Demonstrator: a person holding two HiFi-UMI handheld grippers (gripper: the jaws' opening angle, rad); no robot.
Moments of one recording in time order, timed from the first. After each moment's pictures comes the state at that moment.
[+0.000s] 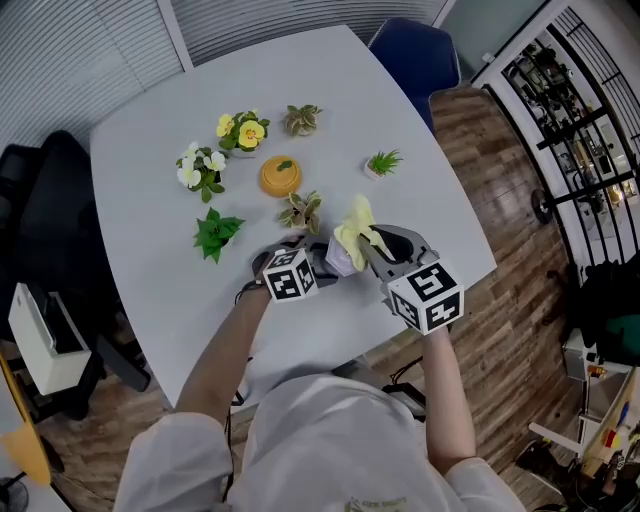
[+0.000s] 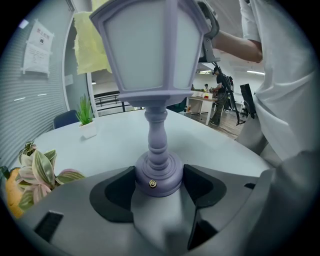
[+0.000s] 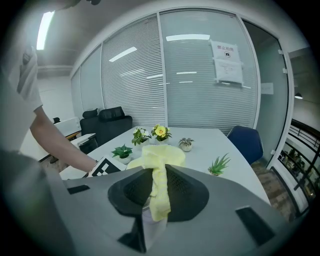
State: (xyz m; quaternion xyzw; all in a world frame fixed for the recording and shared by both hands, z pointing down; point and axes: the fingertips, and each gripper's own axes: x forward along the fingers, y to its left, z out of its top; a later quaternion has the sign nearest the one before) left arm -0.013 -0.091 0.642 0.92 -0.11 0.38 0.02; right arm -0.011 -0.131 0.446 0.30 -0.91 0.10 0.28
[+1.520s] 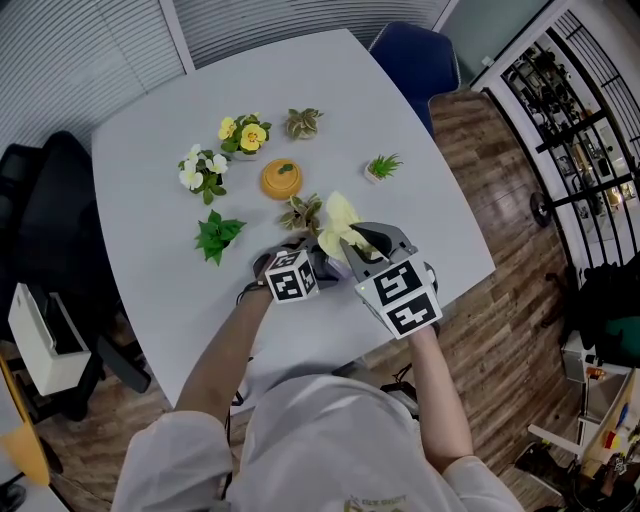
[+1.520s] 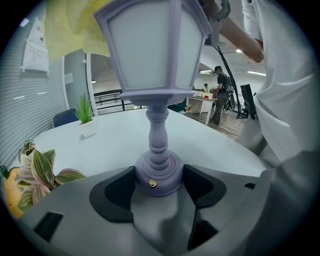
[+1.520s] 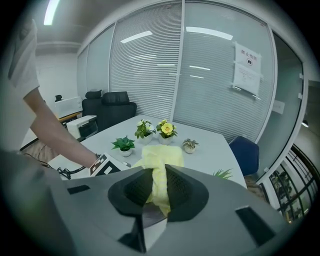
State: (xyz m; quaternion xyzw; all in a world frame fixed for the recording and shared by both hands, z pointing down) left arm -0.013 -0.090 0.643 0.92 -0.11 0.39 0.02; right arm -0.051 -0.123 0.435 0.28 -0.89 0.04 0.37
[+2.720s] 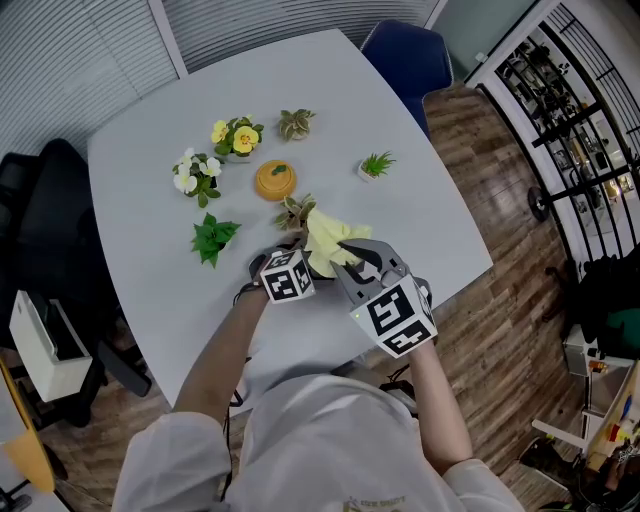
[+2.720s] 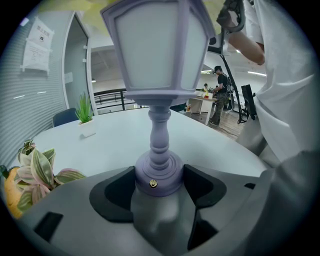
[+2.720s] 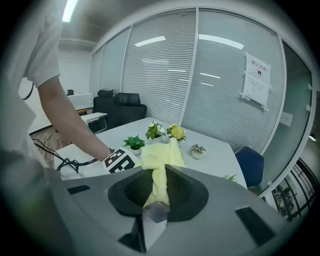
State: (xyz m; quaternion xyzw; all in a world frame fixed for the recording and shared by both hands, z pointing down) left arm -0.013 -0.091 0.643 0.91 -0.11 0.39 0.03; right arm -0.052 -0.090 0.434 0.24 -0.91 -0.01 0.35
